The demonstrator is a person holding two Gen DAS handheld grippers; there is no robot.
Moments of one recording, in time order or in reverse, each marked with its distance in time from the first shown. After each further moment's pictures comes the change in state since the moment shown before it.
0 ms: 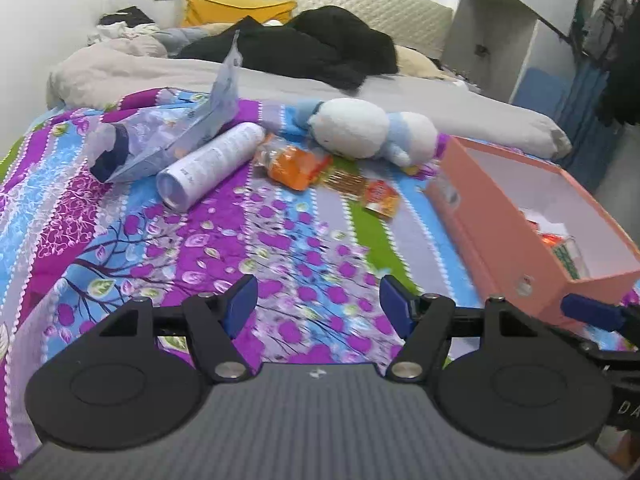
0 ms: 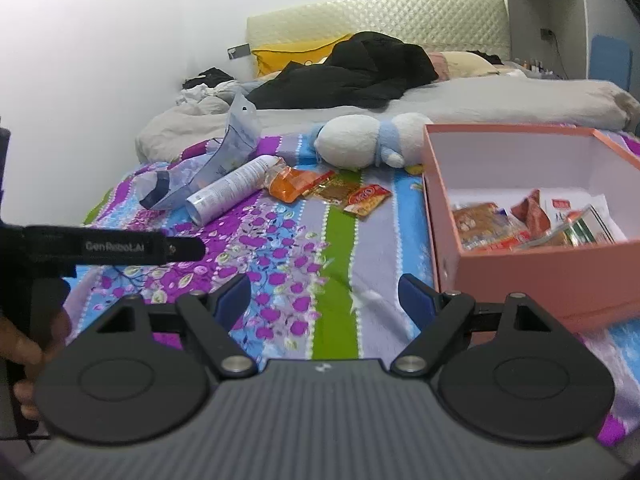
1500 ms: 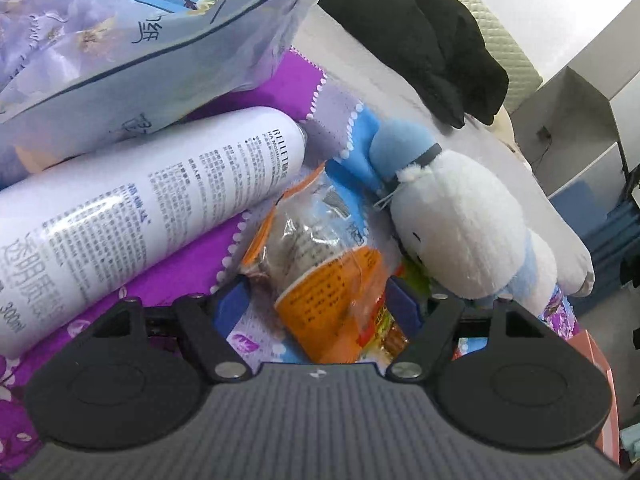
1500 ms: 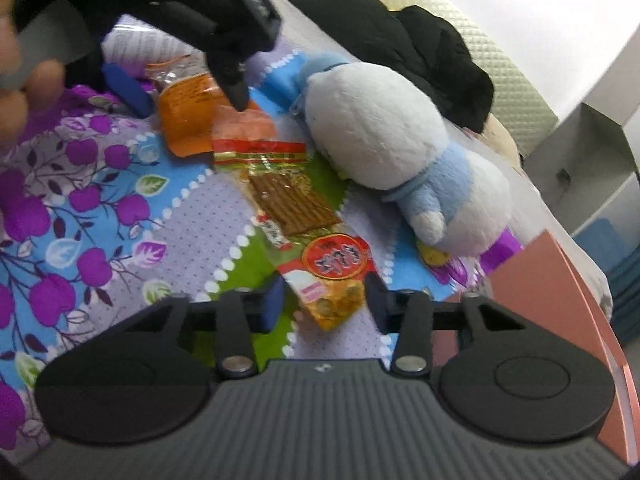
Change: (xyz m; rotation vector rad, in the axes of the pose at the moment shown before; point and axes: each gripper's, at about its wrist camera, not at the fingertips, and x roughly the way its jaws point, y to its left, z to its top) left arm 0.298 0.080 0.126 -0.476 0.084 -0.110; right arm 0.285 0.029 0.038 -0.670 0.146 -0.295
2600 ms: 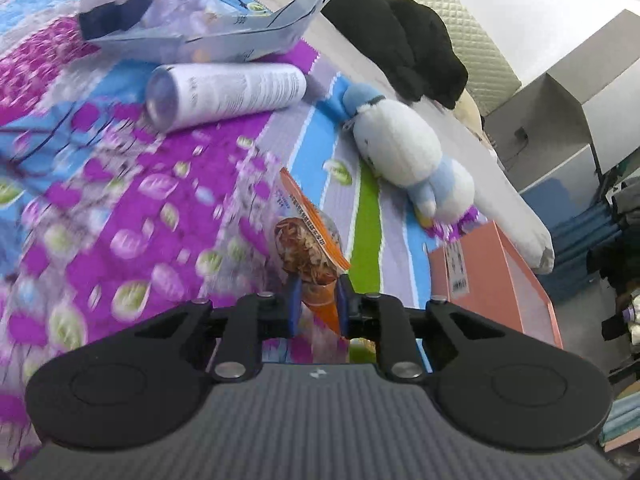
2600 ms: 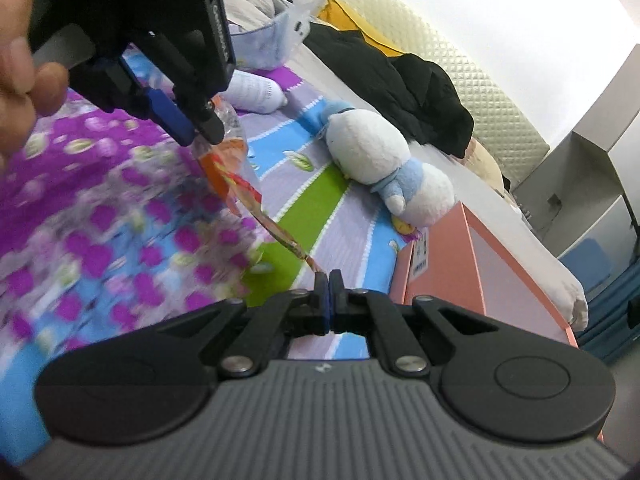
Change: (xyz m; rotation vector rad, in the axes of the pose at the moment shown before) left arm -0.189 0.005 -0.132 -0.051 0.016 -0.052; right arm -0.194 0.013 -0.071 -0.046 -0.096 0.006
